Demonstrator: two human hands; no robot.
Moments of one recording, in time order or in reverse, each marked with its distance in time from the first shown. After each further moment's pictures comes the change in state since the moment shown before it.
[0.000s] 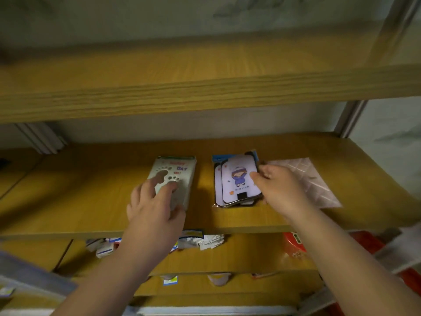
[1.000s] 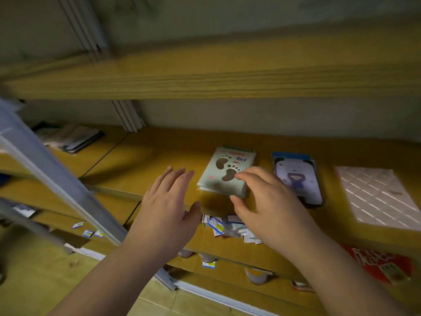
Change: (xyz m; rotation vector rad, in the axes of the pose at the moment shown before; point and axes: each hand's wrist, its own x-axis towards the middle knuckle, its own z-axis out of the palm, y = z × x) left_hand -0.053 -0.054 -0.056 0.113 0.105 0.024; right_hand -0.072 -0.066 0.077 -0.491 -0.209 -0.644
